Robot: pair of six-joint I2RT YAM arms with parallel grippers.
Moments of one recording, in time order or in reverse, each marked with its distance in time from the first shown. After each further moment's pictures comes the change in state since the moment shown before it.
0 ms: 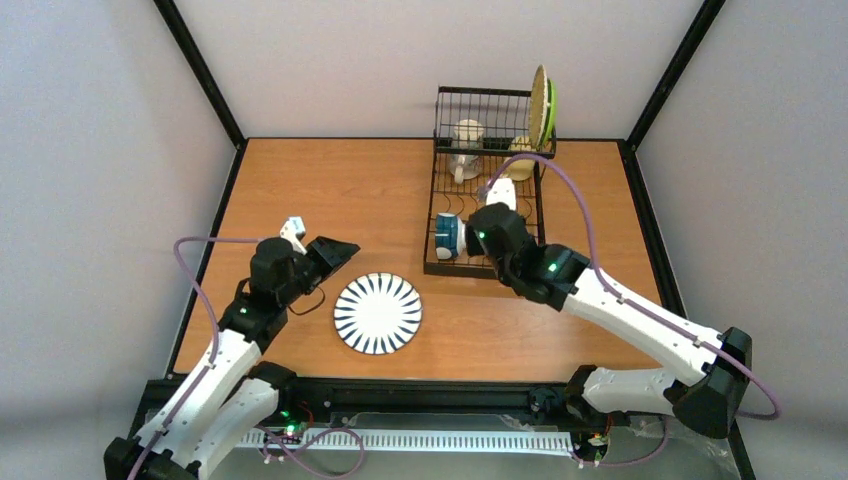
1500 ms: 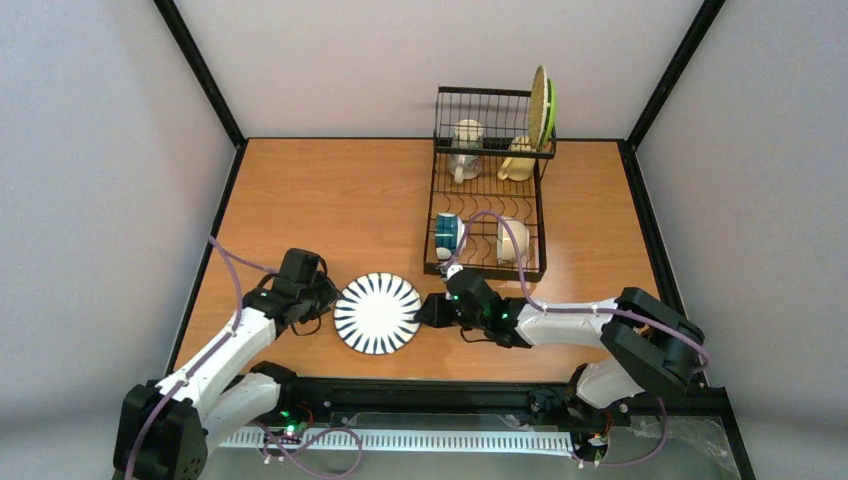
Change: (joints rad) left arm 0.000 0.214 -0.043 -0.375 -0.224 0.018; right arm 0.105 0.238 -0.592 0.705 -0.713 0.423
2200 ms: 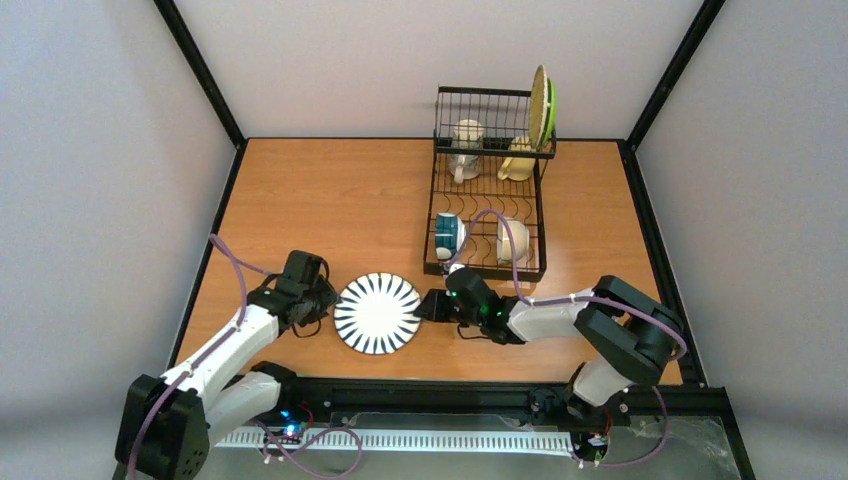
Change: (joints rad) left arm 0.000 0.037 -0.012 -0.009 -0.040 -0.015; right arm -0.039 0.122 -0.008 0.135 -0.010 0.090
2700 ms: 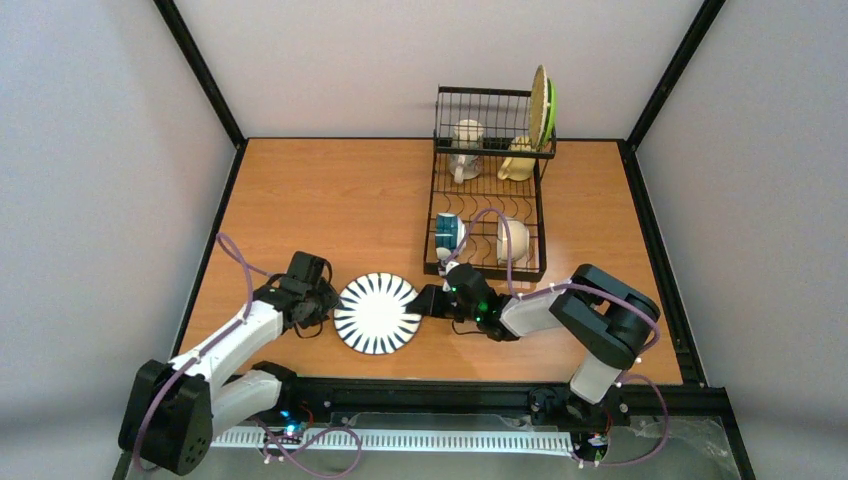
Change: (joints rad) left arm 0.000 0.063 -0.014 0.027 0.006 -0.008; right arm -0.047 0.133 0.002 0.193 -0.111 0.048
